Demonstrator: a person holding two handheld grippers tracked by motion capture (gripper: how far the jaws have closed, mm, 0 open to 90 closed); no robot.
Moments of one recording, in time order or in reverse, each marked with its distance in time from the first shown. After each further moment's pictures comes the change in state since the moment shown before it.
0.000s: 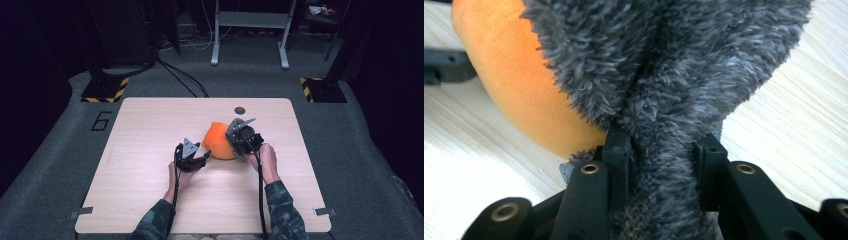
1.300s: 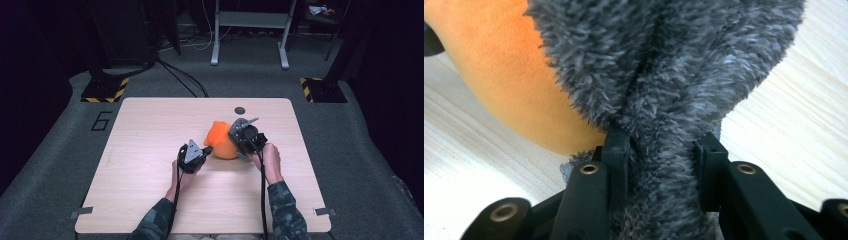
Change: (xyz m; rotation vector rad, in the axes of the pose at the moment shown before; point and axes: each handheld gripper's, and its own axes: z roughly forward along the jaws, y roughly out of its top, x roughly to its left) left arm -0.019 0.010 -0.006 -0.084 -0.086 0.149; right arm -0.007 -0.003 -0.010 0.007 -0.029 0.011
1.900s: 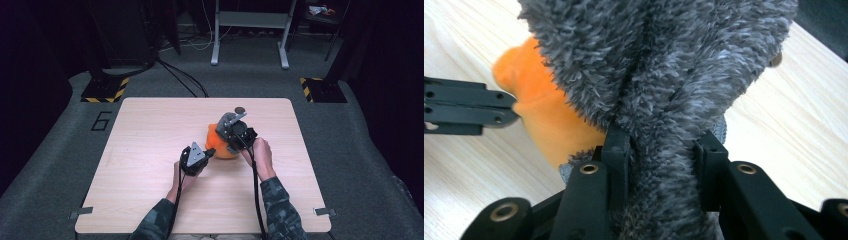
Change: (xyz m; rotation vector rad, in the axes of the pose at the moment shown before) left arm -0.008 -0.001 0.002 0.003 -0.029 0.037; right arm 0.023 0.028 -0.010 -0.029 -0.003 -0.091
